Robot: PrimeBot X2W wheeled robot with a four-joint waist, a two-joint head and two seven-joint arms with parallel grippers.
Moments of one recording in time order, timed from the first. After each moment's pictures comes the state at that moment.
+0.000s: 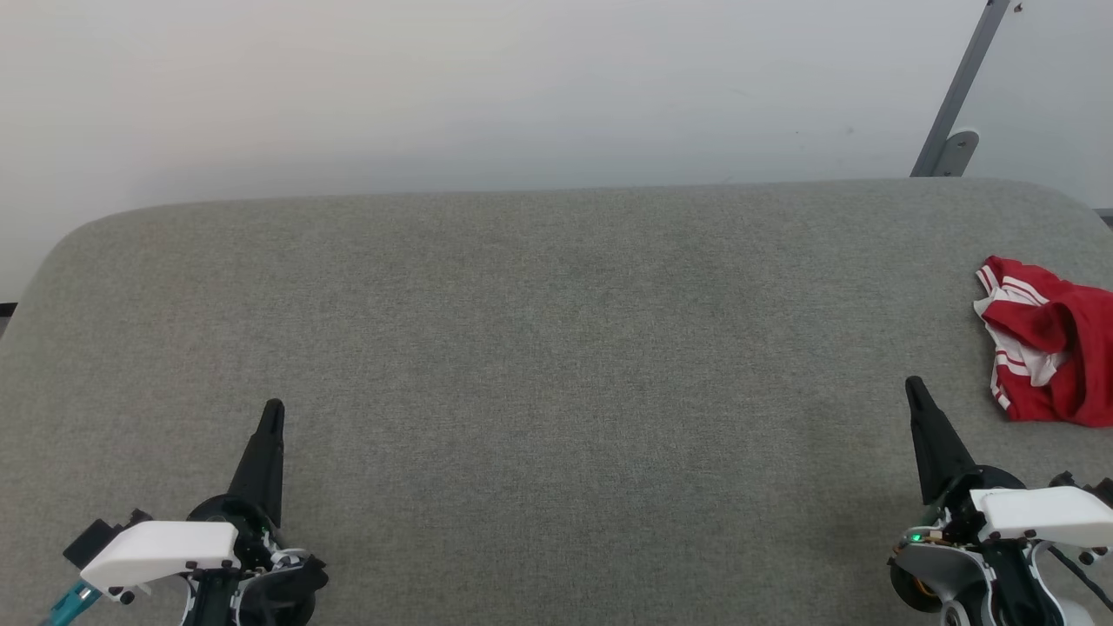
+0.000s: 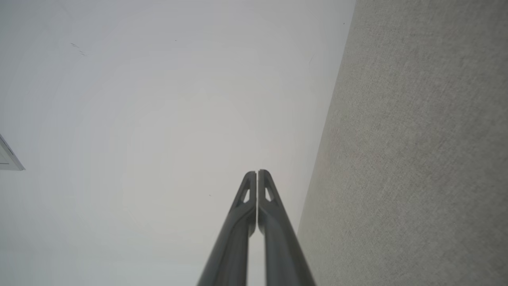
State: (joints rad) left arm -0.10 0.06 0.11 0.25 -1.62 -0.13 0.11; right arm -0.11 -0.05 -0.11 0.24 1.61 0.13 0.11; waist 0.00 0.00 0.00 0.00
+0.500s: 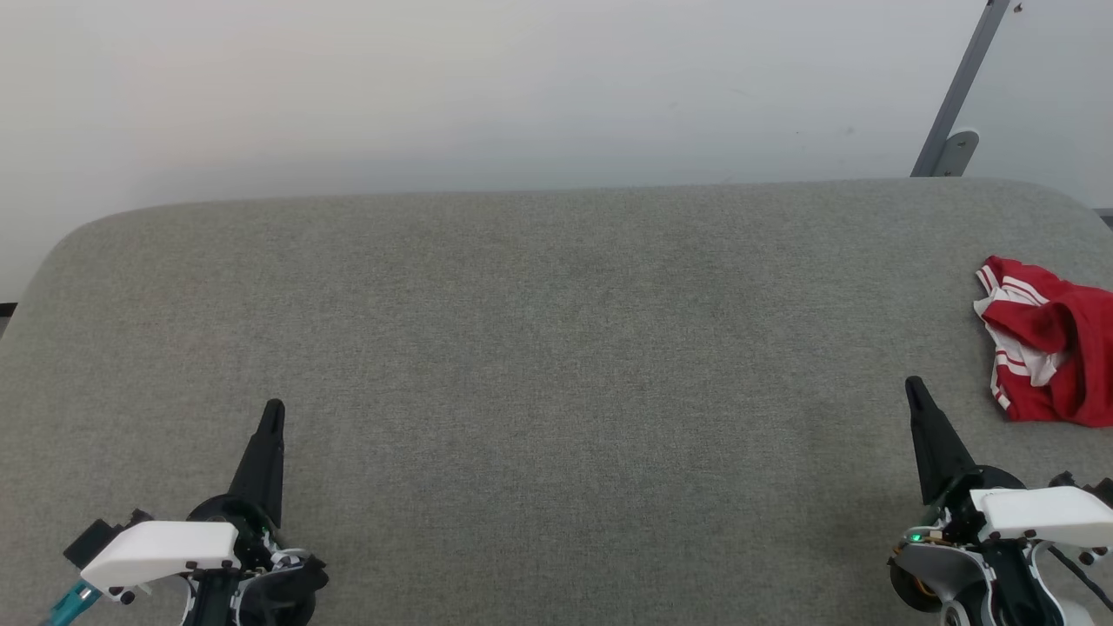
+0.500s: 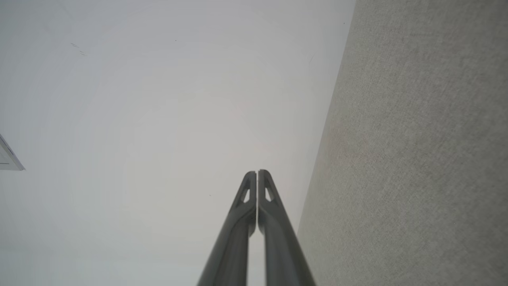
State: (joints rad) left arm -0.10 0.05 0.11 0.25 -1.62 -0.13 0.11; right arm -0.11 -0.05 -0.11 0.24 1.61 0.13 0.11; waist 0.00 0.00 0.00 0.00
